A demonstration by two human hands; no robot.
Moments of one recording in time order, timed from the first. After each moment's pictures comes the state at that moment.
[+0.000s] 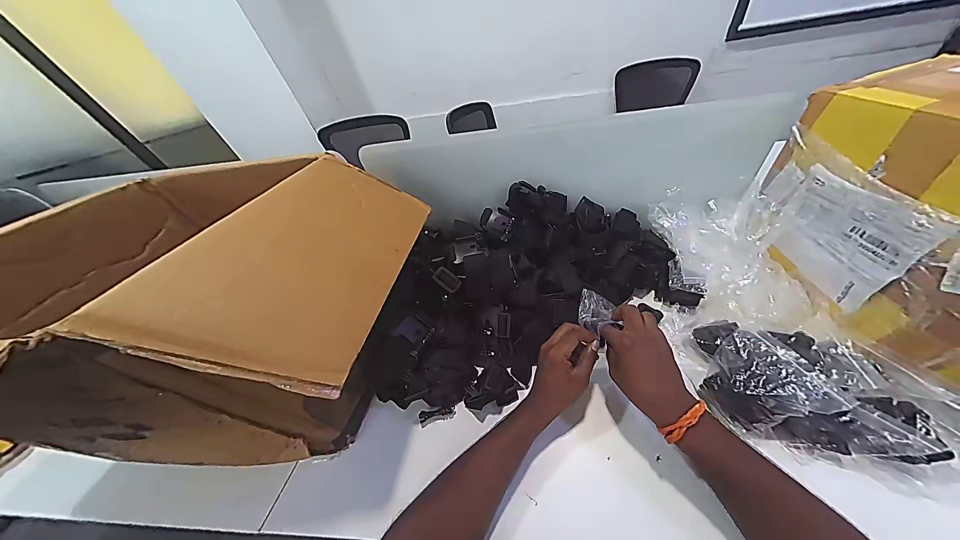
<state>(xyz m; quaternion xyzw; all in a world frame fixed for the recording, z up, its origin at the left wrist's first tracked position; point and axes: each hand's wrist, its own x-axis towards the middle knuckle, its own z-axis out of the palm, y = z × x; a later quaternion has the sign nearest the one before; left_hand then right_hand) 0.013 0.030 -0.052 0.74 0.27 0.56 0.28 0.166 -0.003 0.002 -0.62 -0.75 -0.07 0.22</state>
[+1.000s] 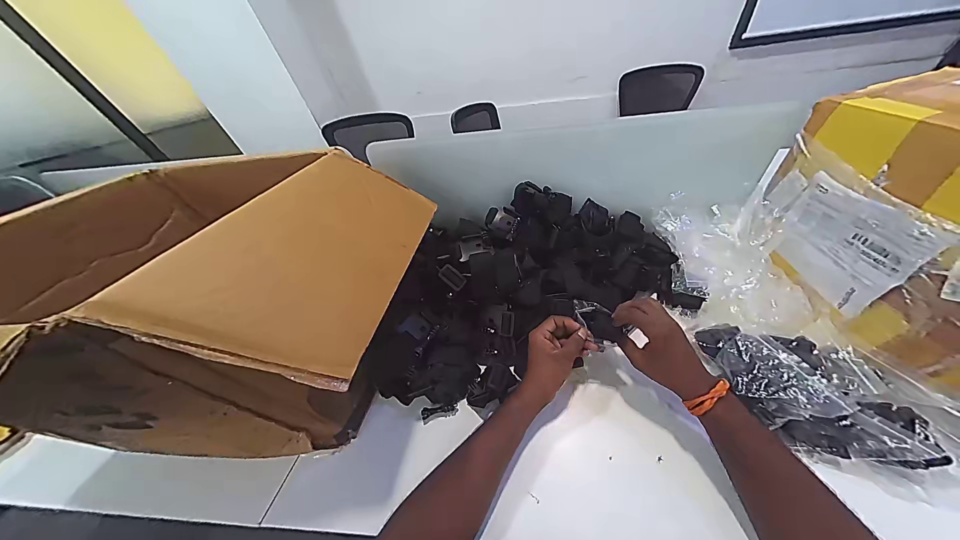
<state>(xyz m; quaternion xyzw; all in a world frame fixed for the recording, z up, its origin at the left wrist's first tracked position) 0.005 0.031 -0.030 0.51 0.29 0.57 0.57 0.216 0.030 -0.016 -0.42 -0.81 -0.01 0.41</state>
